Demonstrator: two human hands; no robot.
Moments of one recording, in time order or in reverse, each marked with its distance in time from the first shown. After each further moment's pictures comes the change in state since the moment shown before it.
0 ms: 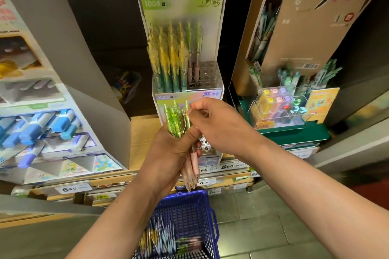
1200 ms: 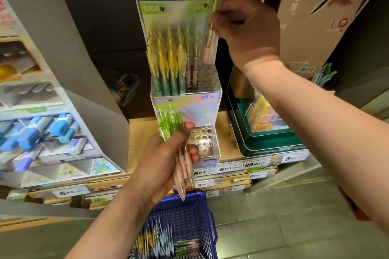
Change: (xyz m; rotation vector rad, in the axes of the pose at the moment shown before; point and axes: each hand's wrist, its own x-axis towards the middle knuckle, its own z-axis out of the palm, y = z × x) left_hand -0.006 0.005 -0.010 -0.166 0.018 -0.126; right_hand 0.087 -0.050 -0.081 0.104 0.614 -0.443
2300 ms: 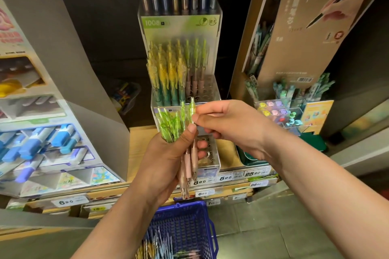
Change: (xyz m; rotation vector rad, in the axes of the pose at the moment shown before) left_hand 0.002 0.015 0.021 0.036 -0.020 0.099; right_hand -0.100 0.010 -0.016 0.165 -0.649 0.601
